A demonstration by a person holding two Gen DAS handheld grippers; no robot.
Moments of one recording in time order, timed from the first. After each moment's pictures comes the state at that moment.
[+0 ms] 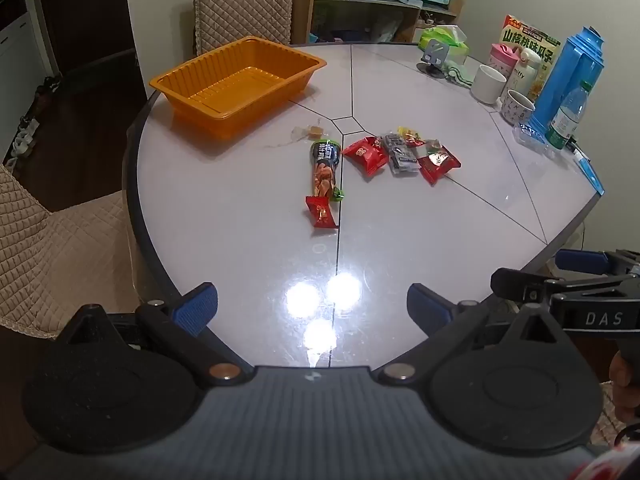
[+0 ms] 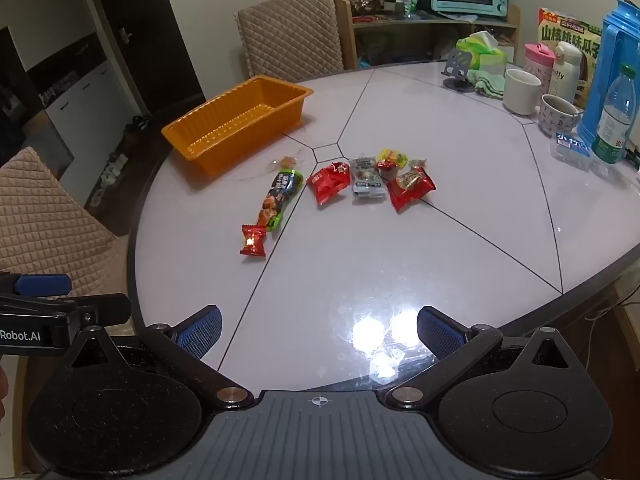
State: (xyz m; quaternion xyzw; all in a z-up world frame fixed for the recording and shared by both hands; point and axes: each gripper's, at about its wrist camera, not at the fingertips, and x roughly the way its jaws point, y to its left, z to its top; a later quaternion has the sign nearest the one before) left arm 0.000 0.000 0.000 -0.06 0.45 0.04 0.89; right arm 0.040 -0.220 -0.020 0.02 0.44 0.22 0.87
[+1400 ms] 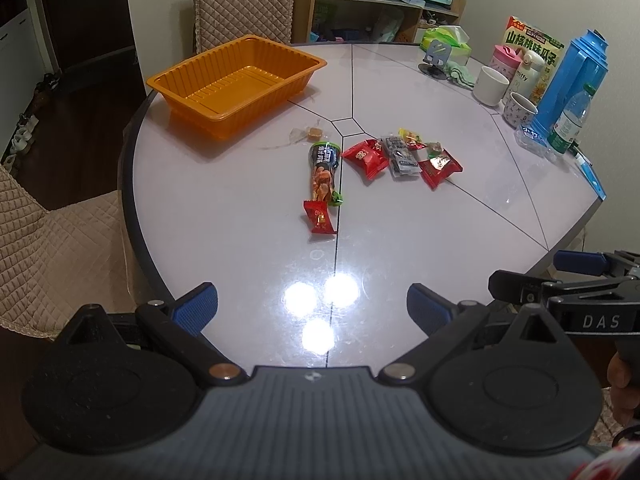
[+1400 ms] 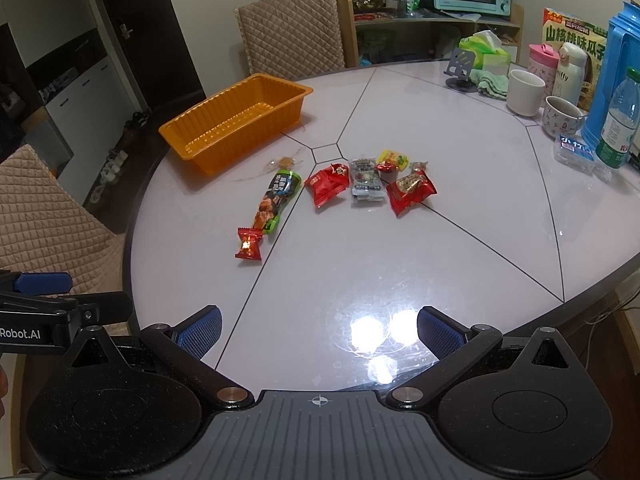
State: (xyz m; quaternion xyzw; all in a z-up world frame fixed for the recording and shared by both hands) left arm 0.005 -0.004 -0.002 -0.07 0.46 0.04 0.89; right arm 0.049 -0.218 -0.022 0.01 0.44 0.22 0.87
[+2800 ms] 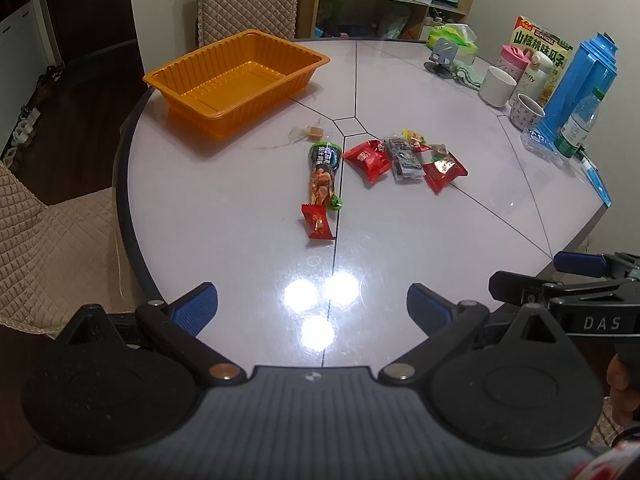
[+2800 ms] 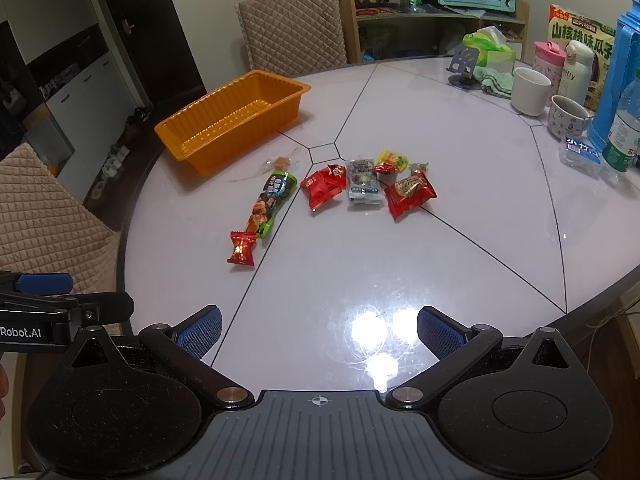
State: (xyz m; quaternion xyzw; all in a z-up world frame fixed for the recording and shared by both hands) left arm 0.020 -0.003 -0.008 -0.08 0.46 0.04 0.88; right arm 0.058 -0.222 -0.025 0.01 0.45 0.22 0.87
